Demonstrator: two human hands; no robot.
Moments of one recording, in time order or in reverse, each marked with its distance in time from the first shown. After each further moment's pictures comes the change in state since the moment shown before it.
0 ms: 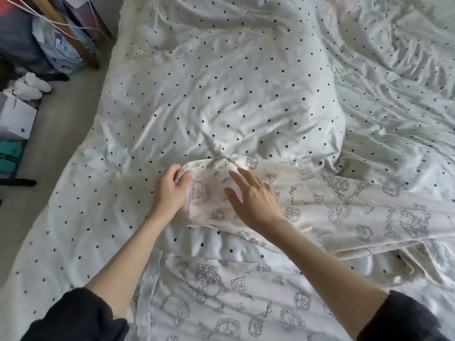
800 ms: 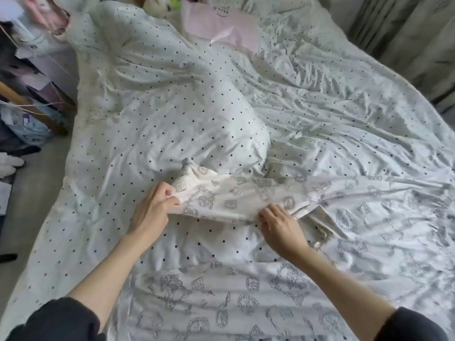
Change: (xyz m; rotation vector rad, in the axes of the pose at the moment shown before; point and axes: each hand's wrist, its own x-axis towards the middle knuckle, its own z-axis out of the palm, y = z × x) left_hand -0.050 0.094 0.005 0.738 -0.203 0.733; right_hand -0.135 0.106 -0.078 -0.089 0.387 0.003
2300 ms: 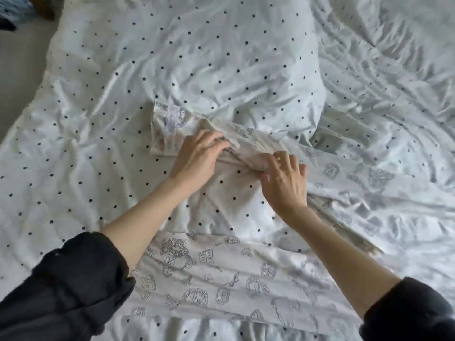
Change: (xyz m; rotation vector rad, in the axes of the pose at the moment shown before) left_hand 0.026 -0.013 0.085 -0.225 0.081 -0.021; right_hand 0.070 -0.034 0.083 -0.313 -0.219 0.093
